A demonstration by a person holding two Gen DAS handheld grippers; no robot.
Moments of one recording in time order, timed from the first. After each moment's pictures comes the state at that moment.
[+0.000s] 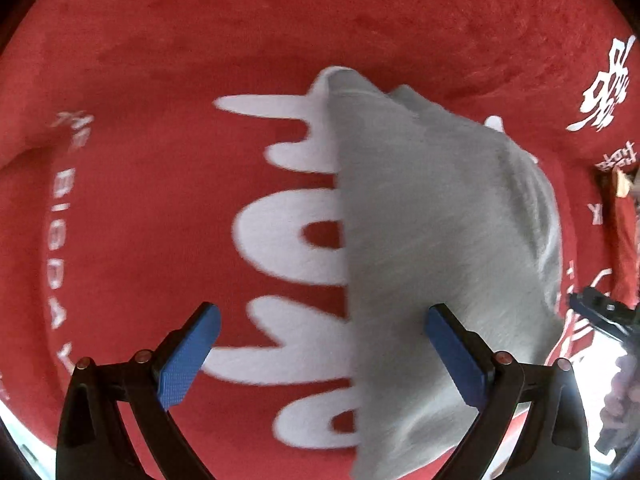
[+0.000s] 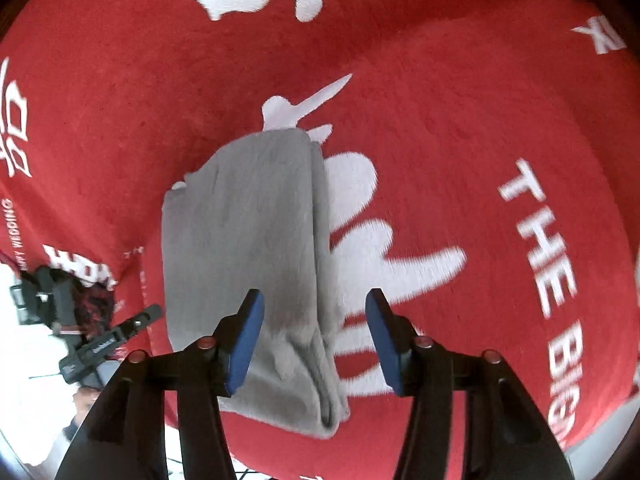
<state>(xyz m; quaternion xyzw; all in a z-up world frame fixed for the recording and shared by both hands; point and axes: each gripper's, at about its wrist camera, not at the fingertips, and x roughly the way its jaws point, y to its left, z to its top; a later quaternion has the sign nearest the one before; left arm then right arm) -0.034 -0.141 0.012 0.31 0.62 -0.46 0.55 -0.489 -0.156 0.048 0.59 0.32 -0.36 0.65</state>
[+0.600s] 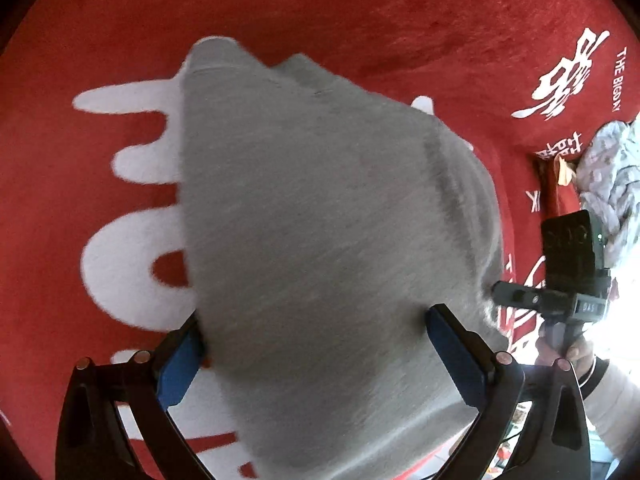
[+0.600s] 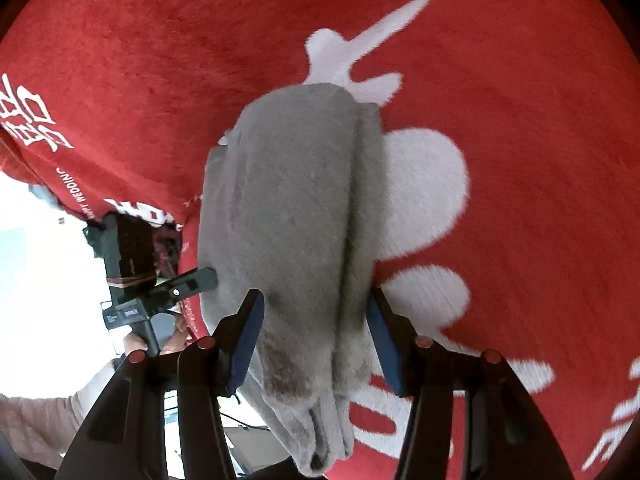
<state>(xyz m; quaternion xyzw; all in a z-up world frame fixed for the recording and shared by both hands) -0.070 -0.179 -0.022 0.25 0.67 -0.53 0.45 -0.454 -0.203 -0.016 0.64 0.32 -0.15 0.69</state>
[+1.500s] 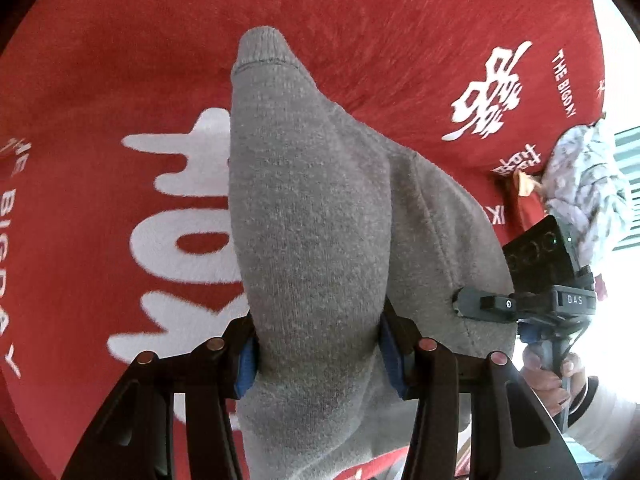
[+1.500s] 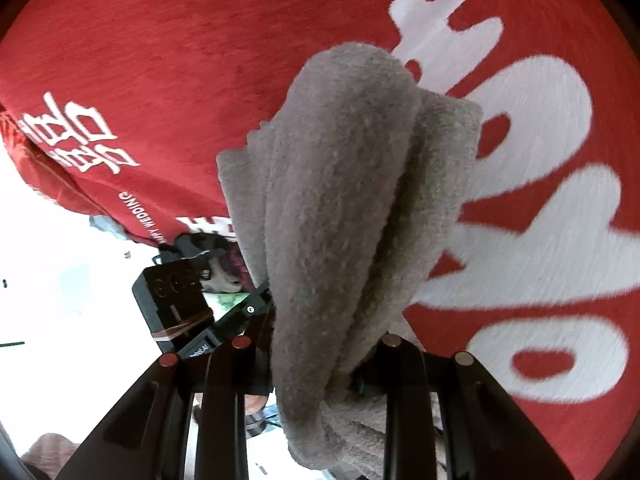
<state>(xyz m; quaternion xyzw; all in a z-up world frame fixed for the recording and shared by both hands) -0.060 -0.119 0.077 0.20 0.62 -0.57 0.50 -0.417 -0.146 0.030 0.73 0.20 -0.09 0.65</state>
